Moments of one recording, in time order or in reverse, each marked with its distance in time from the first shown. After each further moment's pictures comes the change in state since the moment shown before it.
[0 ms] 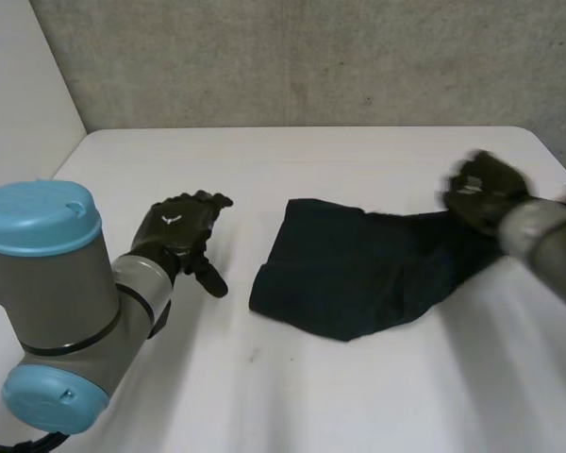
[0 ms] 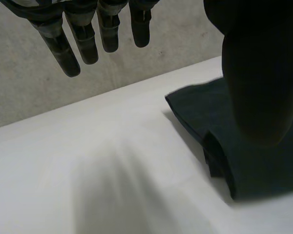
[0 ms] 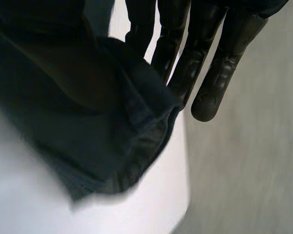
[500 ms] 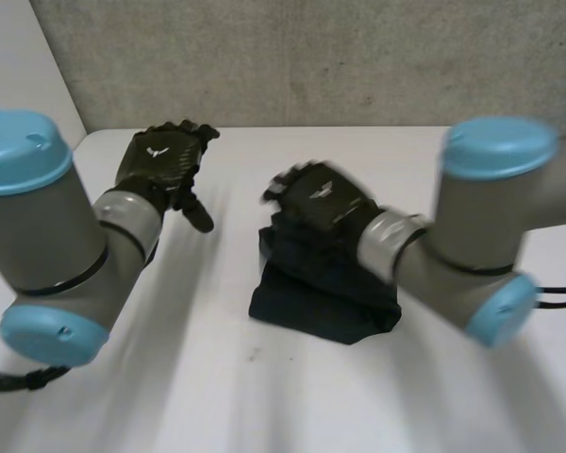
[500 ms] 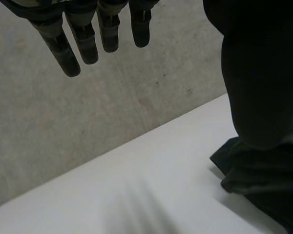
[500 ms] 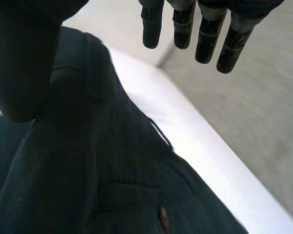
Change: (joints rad) left arm 0.027 -0.016 0.196 0.011 -0.004 0.128; right arm 0.289 0.205 -0.240 -0.038 -0.177 0.825; left_hand 0.000 0.000 0.001 0.000 0.000; right_hand -0.754 -0.949 -0.962 -0.955 -0.886
